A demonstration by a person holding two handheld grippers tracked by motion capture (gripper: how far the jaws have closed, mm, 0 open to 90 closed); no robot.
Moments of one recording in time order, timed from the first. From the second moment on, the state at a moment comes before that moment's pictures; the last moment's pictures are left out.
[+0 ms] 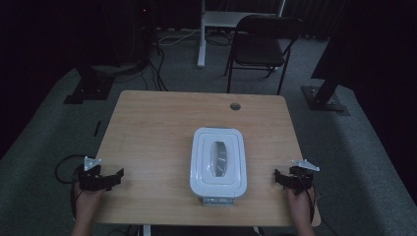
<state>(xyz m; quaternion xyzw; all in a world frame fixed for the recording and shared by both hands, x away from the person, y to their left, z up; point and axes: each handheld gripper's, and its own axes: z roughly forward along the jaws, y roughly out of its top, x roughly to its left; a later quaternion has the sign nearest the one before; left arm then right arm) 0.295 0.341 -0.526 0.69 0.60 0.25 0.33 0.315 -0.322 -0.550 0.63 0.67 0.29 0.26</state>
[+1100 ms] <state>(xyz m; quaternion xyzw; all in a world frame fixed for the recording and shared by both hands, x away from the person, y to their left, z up) 0.293 0.346 -0.546 0.68 0.63 0.26 0.27 0.316 -0.322 -0.550 0.63 0.67 0.29 0.26</state>
